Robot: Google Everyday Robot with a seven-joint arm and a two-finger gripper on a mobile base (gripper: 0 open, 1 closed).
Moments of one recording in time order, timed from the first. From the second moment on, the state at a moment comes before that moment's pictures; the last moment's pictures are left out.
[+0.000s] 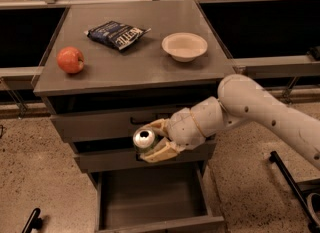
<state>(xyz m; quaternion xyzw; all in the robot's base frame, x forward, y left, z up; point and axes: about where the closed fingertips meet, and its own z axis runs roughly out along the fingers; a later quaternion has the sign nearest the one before) 0.448 0.023 0.749 -0.68 0.55 0.37 0.32</state>
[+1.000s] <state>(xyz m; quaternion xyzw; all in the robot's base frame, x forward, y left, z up) 0.460 0.006 0.595 -0.59 0.55 0.43 0.39</state>
